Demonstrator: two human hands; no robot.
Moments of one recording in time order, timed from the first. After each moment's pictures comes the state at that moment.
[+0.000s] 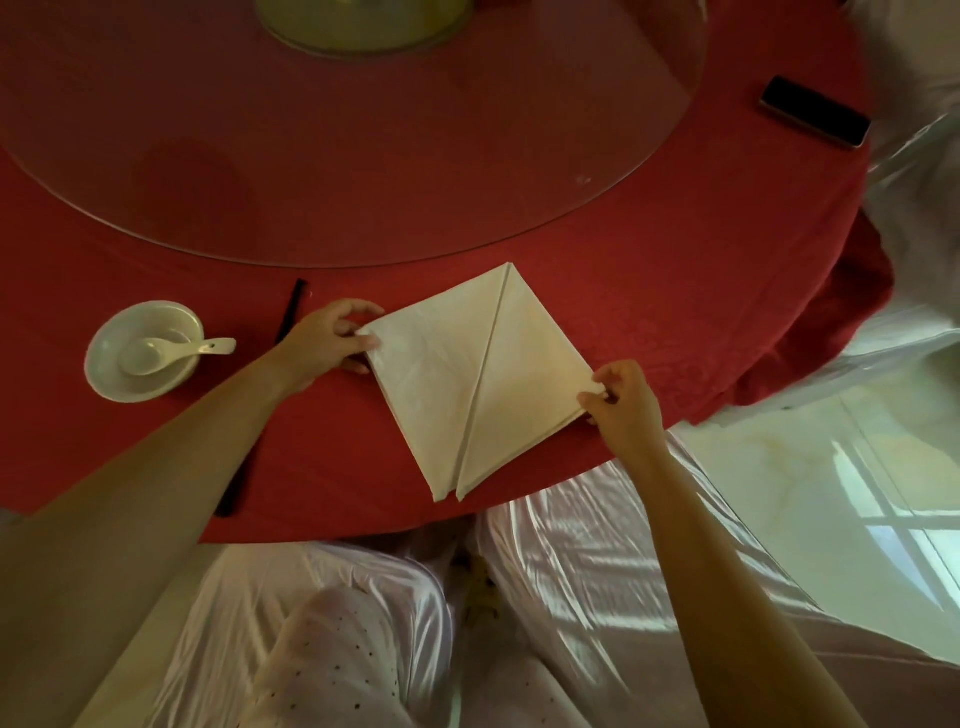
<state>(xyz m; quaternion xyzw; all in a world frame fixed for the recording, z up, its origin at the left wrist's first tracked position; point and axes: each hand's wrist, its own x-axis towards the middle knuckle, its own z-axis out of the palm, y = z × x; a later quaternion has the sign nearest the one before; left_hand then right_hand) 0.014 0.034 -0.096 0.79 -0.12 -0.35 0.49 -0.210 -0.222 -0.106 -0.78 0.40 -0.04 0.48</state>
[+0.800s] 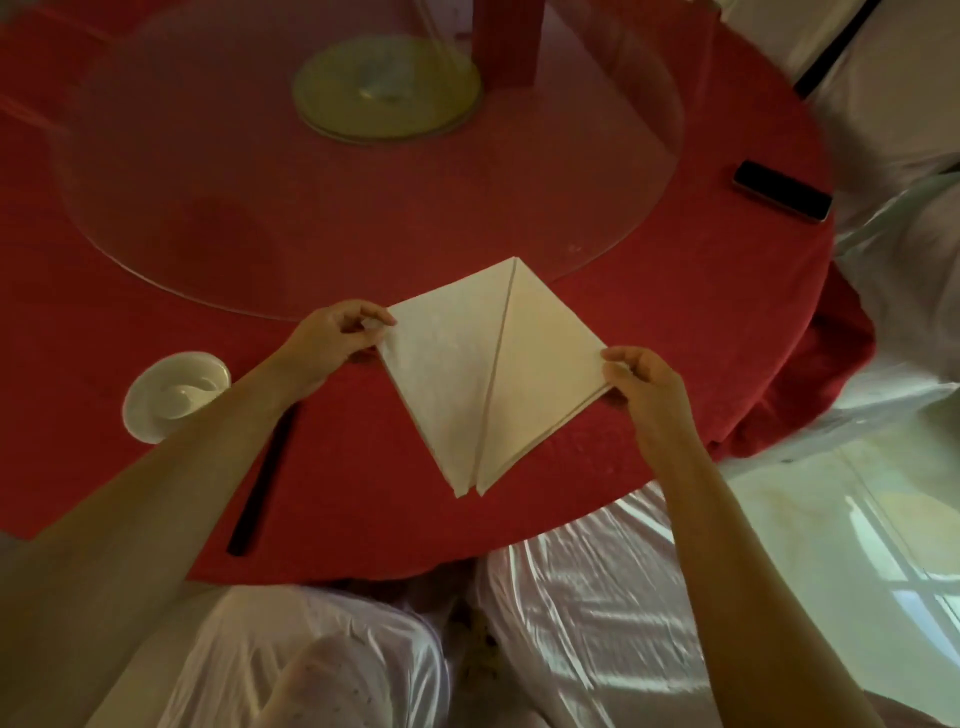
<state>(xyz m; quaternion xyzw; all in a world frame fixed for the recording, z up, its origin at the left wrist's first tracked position) 0.024 0.019 -0.035 0.78 -0.18 -0.24 0.55 -0.179 -0.251 -0.047 -0.68 0.34 -0.17 0.62</state>
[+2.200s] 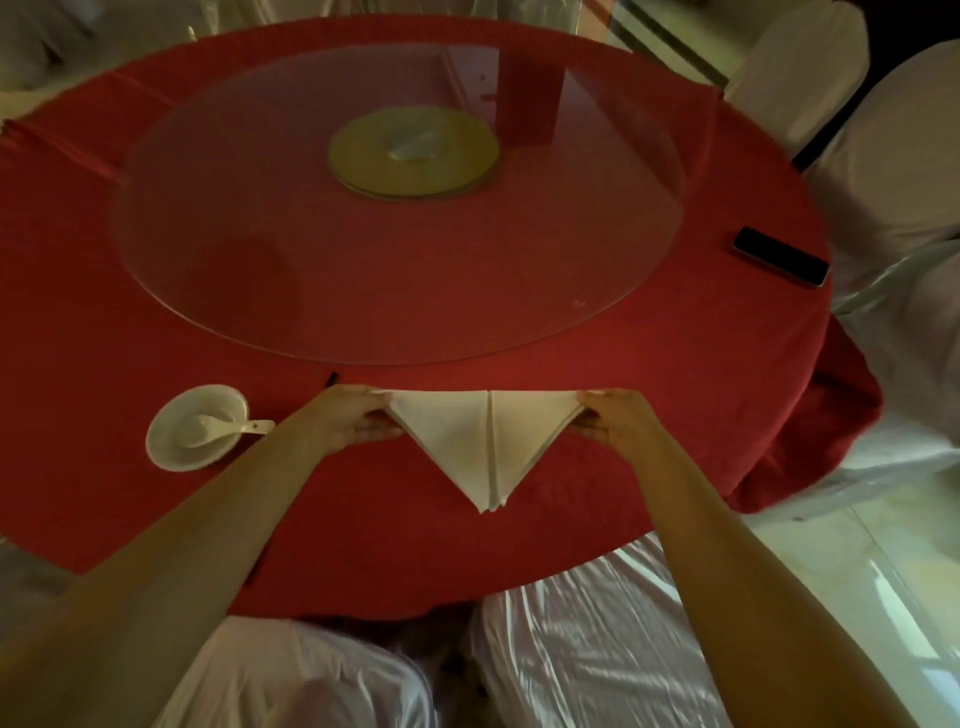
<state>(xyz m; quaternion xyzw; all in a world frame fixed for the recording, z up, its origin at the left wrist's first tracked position) 0.005 0.015 -0.040 0.67 0.12 -0.38 0.62 -0.122 -0.273 -0.048 -0.56 0.42 0.01 0.71</state>
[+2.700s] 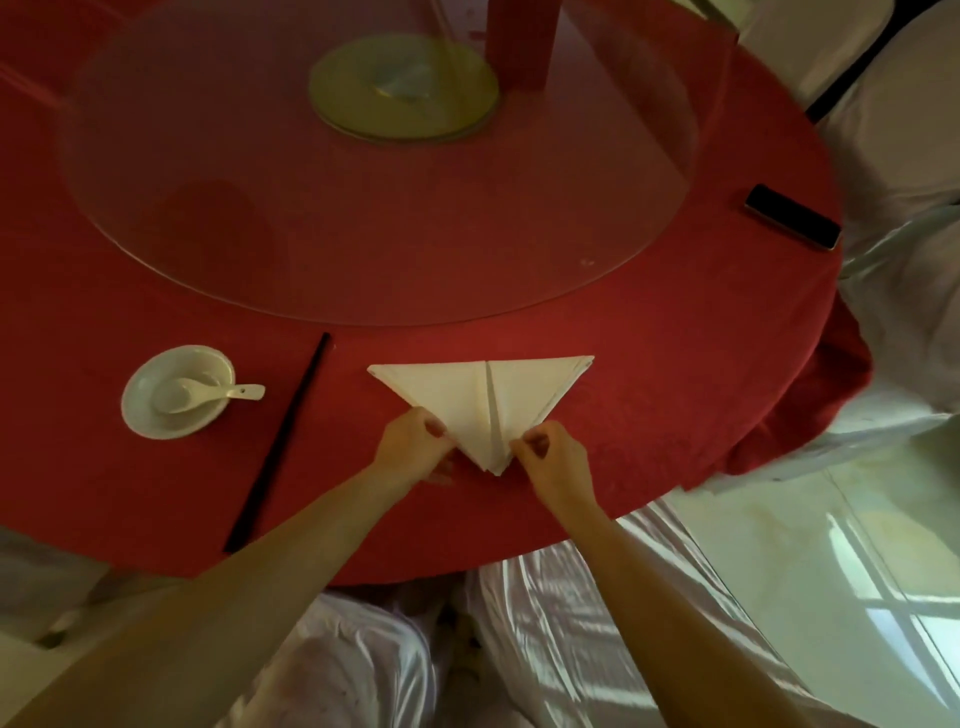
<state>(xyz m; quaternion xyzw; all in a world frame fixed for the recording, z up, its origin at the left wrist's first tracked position) -0.077 -0.023 -0.081 0.81 0.04 -0.34 0.47 -0.172 -0.173 -0.101 -0.84 0.32 -0.02 0.44</state>
